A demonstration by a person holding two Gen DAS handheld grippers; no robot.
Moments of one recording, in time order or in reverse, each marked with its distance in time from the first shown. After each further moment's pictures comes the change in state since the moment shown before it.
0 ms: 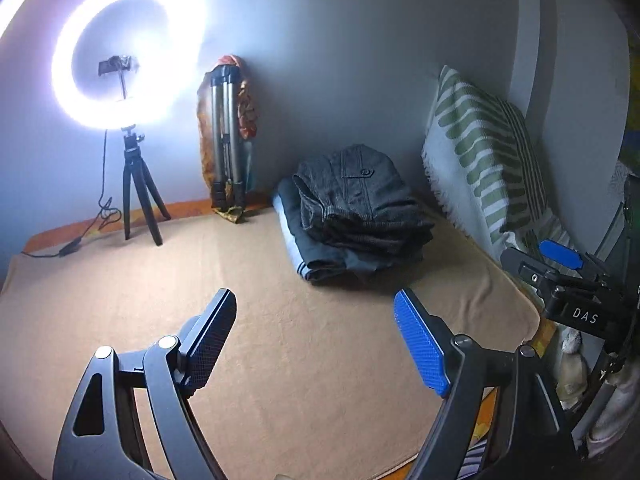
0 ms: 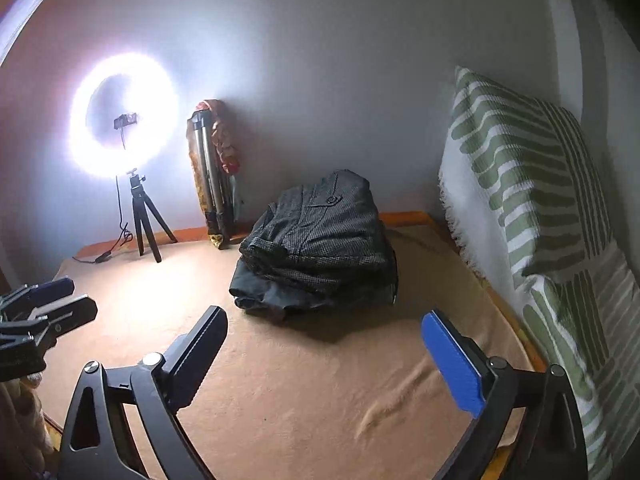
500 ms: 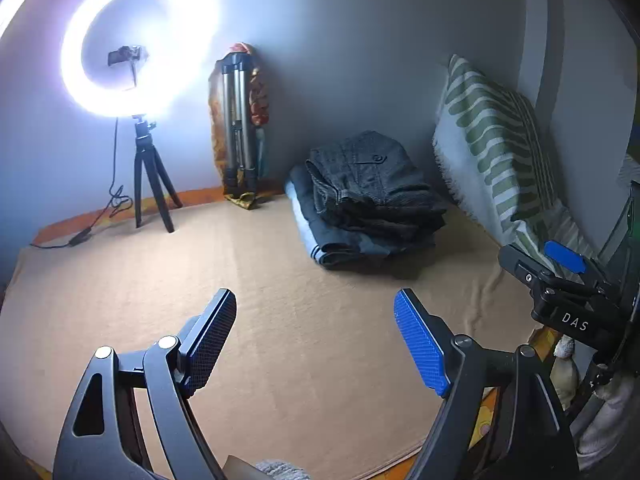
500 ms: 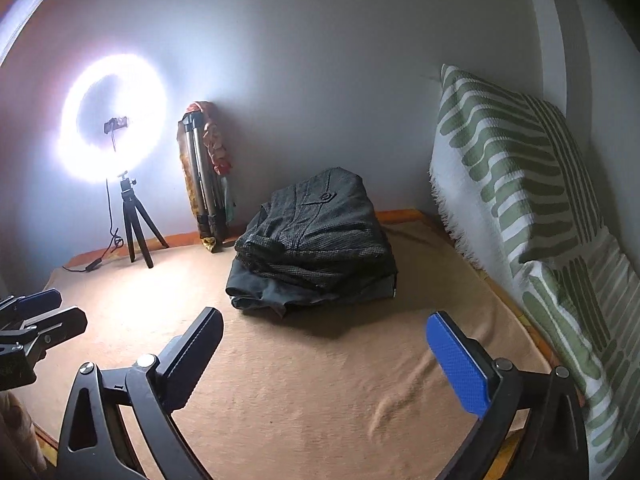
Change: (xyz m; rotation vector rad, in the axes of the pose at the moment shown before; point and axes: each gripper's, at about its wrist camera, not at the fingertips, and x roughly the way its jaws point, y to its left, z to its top) left arm -0.001 0.005 -0.009 0.007 0.034 0.045; right arm 0.006 0.015 -0.019 0.035 -0.031 -0.043
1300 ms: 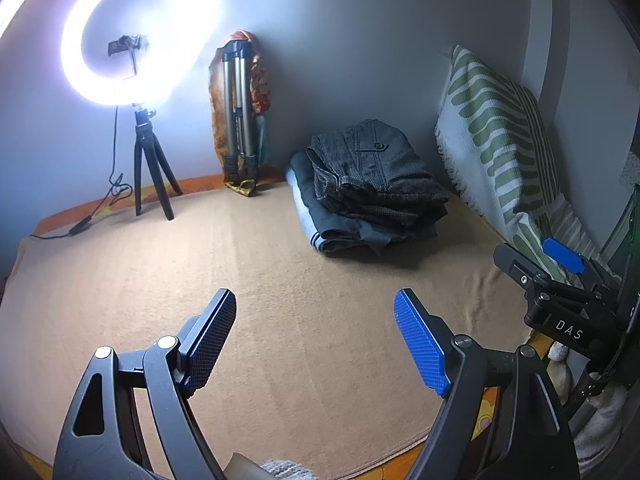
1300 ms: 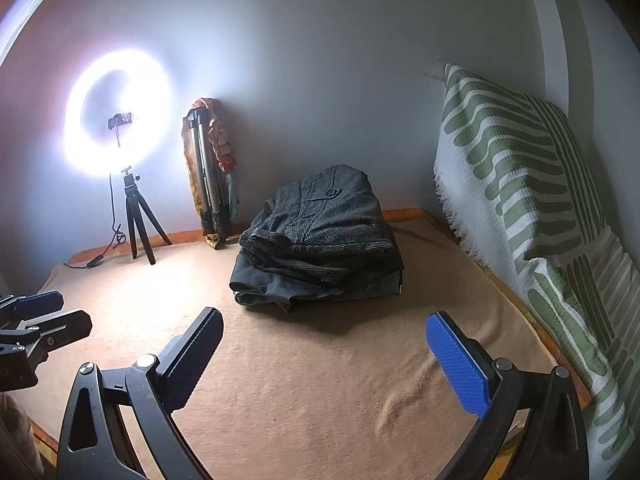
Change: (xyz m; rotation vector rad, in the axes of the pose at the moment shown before) left arm 0.003 -0.002 -0.007 -0.005 0.034 0.002; right arm 0.001 0.005 -0.010 -0.007 -0.011 0.005
